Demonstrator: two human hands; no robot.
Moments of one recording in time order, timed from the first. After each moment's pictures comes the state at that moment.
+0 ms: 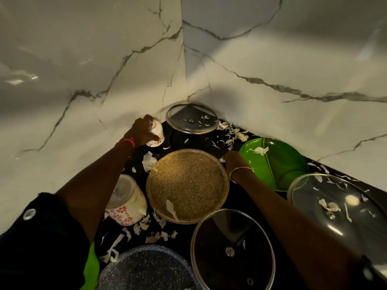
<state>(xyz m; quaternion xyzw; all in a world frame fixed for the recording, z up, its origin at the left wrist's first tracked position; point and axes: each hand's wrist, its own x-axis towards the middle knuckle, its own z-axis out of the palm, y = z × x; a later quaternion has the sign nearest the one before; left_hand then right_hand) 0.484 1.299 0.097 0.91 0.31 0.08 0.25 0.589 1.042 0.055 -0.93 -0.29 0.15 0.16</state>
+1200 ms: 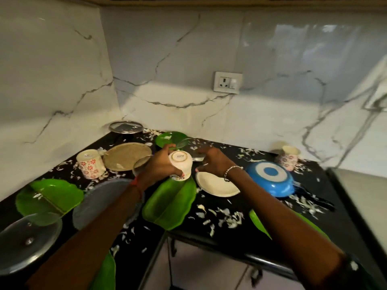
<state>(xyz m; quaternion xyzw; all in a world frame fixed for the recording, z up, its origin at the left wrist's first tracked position) 0.229 0.867 0.207 0.87 0.06 0.05 0.49 0.293 0.690 0.216 -0.89 -0.33 0.04 0.31</state>
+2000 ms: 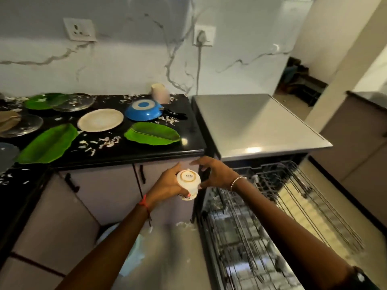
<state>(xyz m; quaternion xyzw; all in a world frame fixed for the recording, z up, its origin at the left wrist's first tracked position) -0.048 0.478 0.106 0.83 -0.16 -0.18 0.50 -0.070 0.295 0.140 -0.94 -0.14 0.06 0.31</state>
